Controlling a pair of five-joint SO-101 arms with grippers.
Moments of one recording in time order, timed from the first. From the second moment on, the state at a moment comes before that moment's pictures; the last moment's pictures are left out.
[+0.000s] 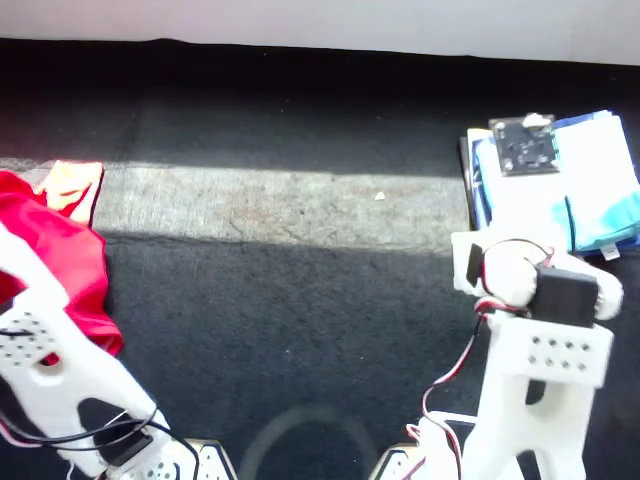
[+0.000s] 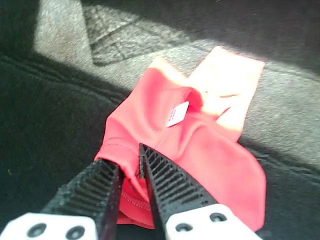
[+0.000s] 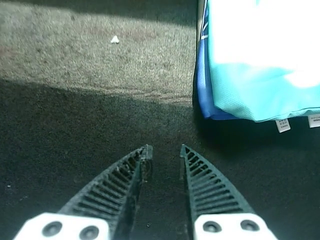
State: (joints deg) left arm -43.8 39.3 -79.5 101.4 -22.6; right arm 1.3 -42.2 19.9 85.3 13.7
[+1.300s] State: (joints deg) left arm 6.7 -35.6 -31.7 101.5 -15.8; right arm -6.9 -41.8 31.7 68.4 6.4
